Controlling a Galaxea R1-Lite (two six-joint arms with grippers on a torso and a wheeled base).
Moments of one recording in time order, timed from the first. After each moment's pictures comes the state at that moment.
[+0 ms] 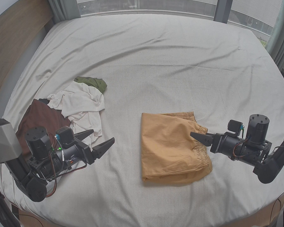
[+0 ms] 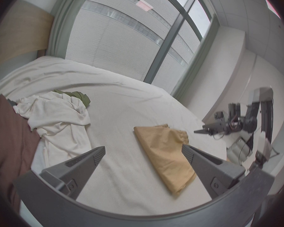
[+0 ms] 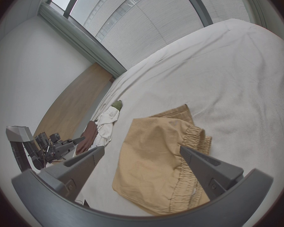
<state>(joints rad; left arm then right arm) -0.30 1.98 -0.31 -1.55 -0.37 -0.11 0.34 1.89 -0.45 -1.19 0.28 0.43</state>
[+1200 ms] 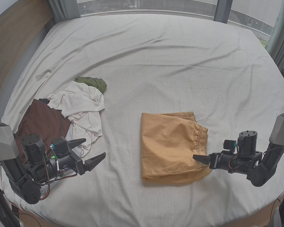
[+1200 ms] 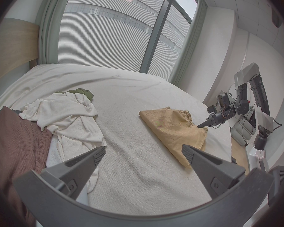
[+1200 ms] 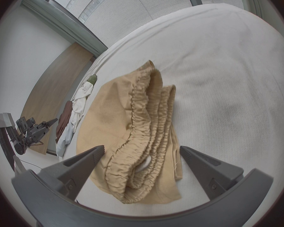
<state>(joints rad) -0.21 1.99 -0.23 -1.55 -0.47 0.06 0.26 2.10 -0.40 -1.18 0.32 0.34</state>
